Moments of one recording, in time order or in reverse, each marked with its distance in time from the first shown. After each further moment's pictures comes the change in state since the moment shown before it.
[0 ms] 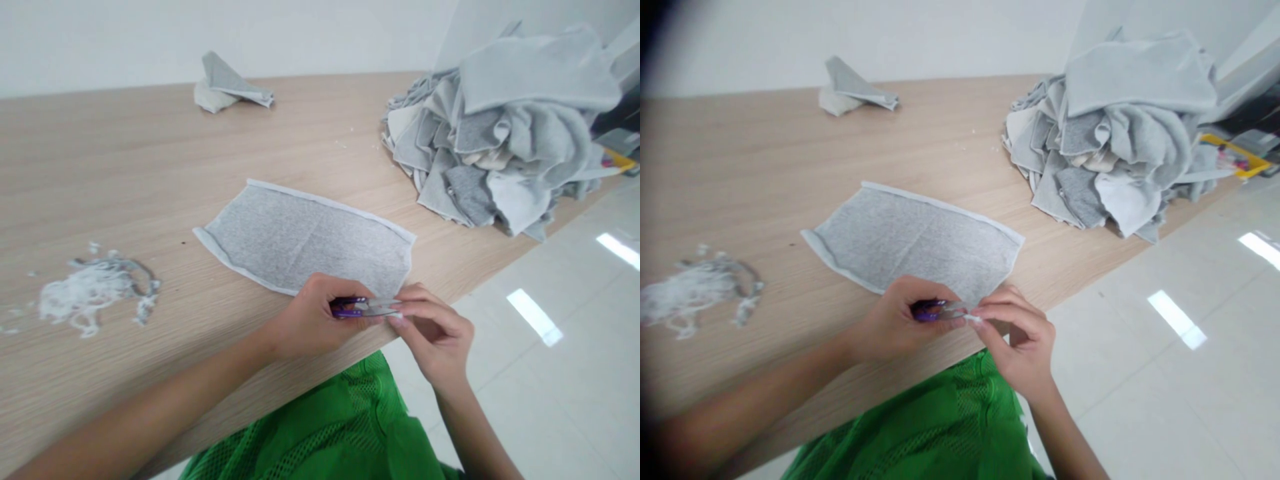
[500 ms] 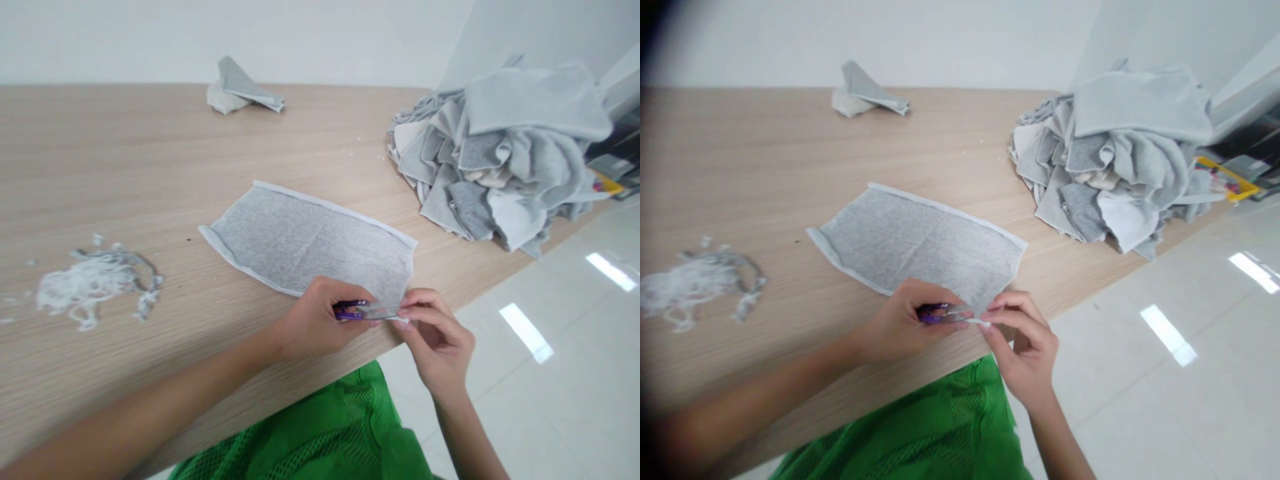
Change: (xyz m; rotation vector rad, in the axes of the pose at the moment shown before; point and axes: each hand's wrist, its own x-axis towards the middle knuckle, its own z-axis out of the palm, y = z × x) left_hand -0.001 -0.007 0.000 0.047 0.044 0.053; right_hand -0.001 0.002 -0.002 -0.149 0.036 -0.005
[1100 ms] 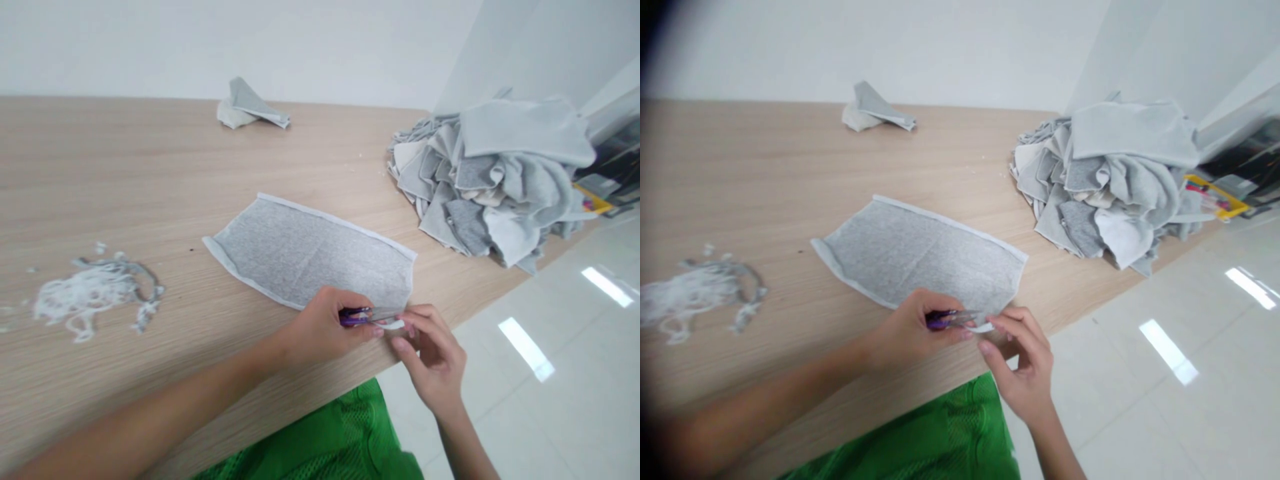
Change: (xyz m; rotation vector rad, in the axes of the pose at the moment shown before) left_hand 0.008 -0.002 -0.002 -0.004 -0.065 -0.152; right_hand -0.010 0.015 -0.005 -0.067 -0.066 0.042
